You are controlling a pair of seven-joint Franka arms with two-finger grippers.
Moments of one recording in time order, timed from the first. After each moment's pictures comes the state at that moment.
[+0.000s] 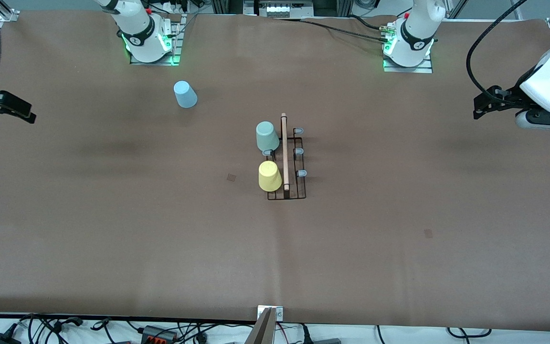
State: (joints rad) left arm -0.07 -0.04 0.02 -1.69 0.02 1.59 0.03; right arm 0.06 0.04 -0.10 -1.56 -0.05 1.55 0.02
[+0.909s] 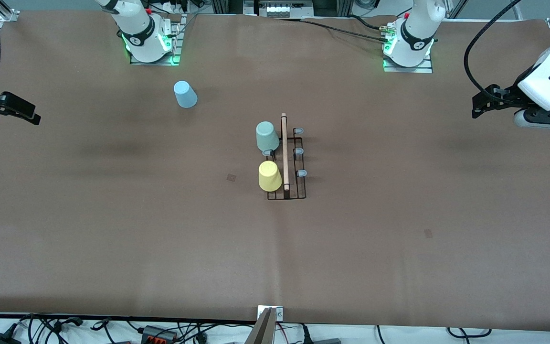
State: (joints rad) left arm -0.07 -0.04 0.02 -1.69 0.02 1.58 0.03; right arm 0.00 0.04 -0.08 -1.55 0.02 1.56 0.02
